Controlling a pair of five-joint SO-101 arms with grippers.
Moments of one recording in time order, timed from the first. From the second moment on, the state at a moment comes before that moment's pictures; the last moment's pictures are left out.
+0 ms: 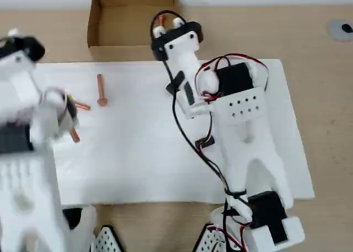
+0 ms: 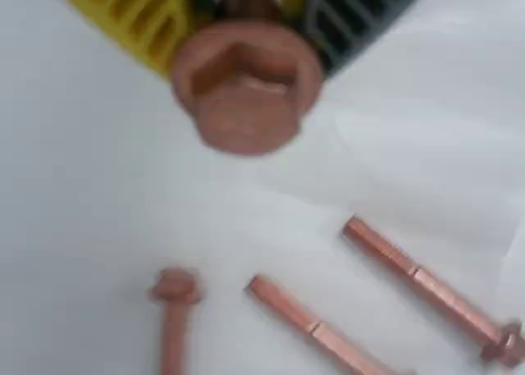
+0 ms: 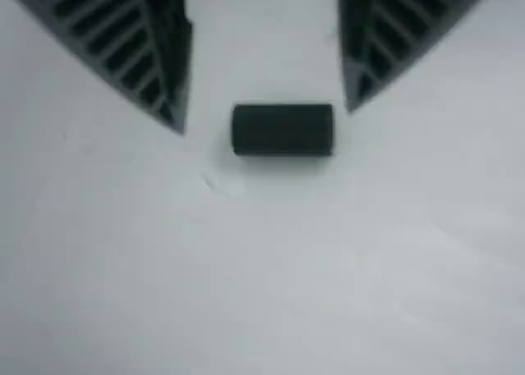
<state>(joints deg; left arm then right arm) -9.8 -50.2 20.0 85.8 5.0 -20.5 -11.0 -5.6 97.9 0.7</state>
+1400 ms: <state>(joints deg) -10.7 -103.7 76.7 53.8 5.1 -20.5 60.9 -71.9 99.7 17.6</state>
